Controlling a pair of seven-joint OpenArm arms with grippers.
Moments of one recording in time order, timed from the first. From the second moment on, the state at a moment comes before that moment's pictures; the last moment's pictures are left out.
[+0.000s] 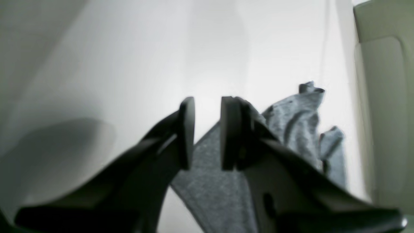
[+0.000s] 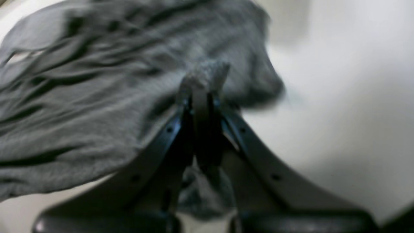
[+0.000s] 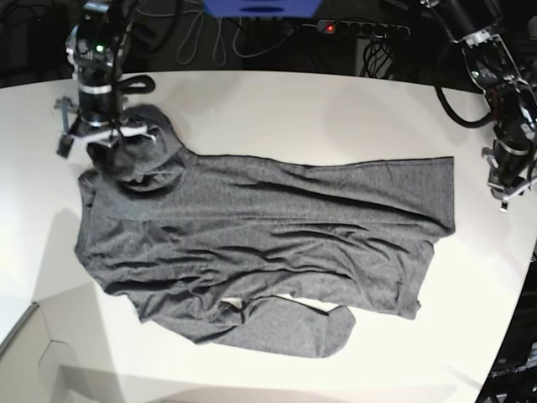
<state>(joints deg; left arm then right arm) 5.3 -11.0 -35.4 95.3 -50.2 24.1 36.9 -28.8 -8.8 17.4 116.1 9.2 0.3 -23.3</state>
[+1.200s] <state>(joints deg) 5.2 -16.0 -35.4 94.7 -51.4 24.1 37.0 -12.1 -7.9 -33.6 97.5 -1.1 24.4 -29.7</state>
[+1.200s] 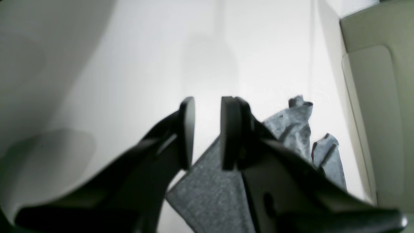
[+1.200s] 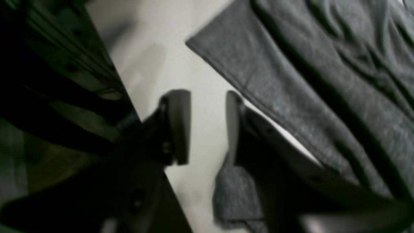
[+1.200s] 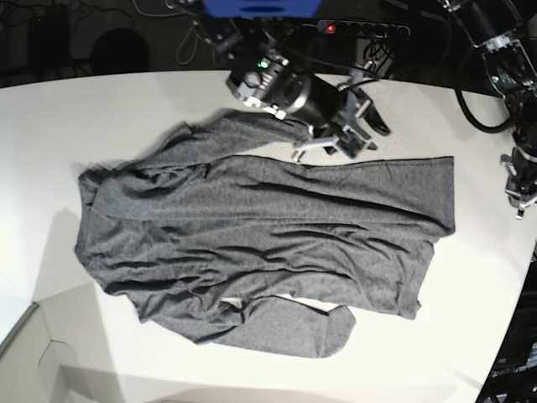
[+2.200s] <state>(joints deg) 16.9 3.3 -6.2 103.9 -50.9 23.6 51.3 -10.4 -0.7 13.2 105.8 -0.9 24.7 -30.6</state>
